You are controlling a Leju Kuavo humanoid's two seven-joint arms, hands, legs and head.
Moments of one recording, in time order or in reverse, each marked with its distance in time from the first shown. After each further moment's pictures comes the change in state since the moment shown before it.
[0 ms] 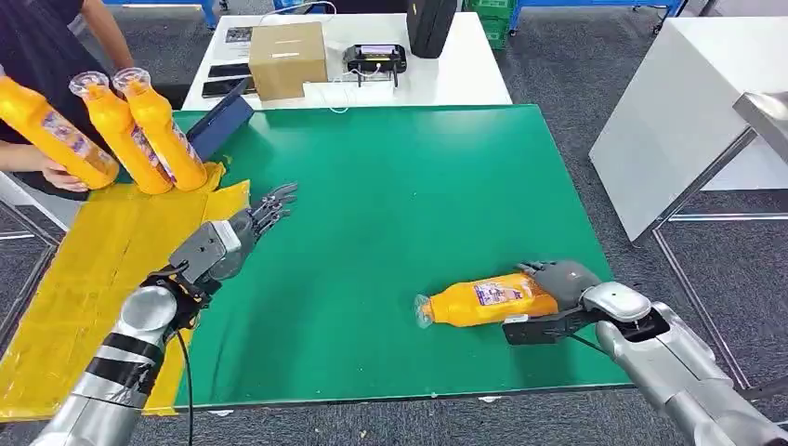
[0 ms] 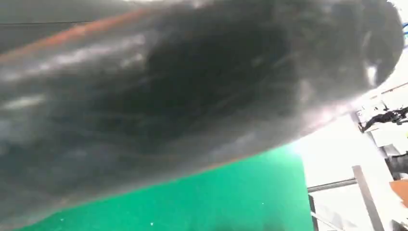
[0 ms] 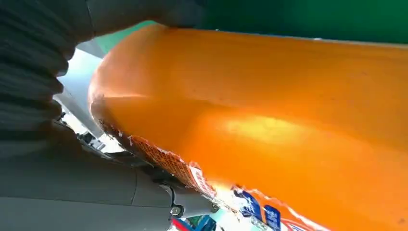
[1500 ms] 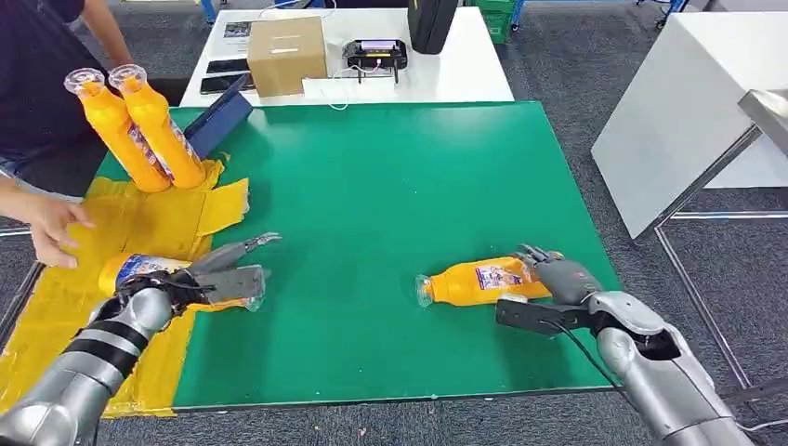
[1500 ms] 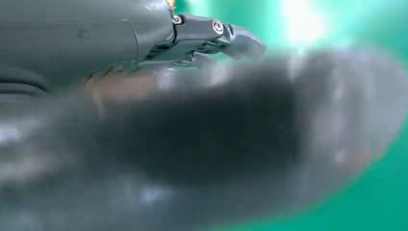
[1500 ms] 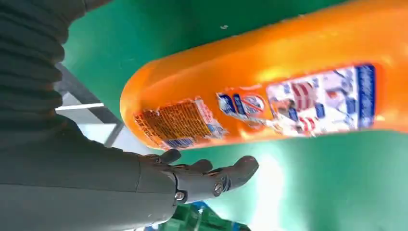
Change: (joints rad) left arm -0.109 0.125 -0.135 0.303 -0.378 0.036 -0.069; right arm 0.167 0.042 -0.296 -0.324 -0.228 0.049 0.096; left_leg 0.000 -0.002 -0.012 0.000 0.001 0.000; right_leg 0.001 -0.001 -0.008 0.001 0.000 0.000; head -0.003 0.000
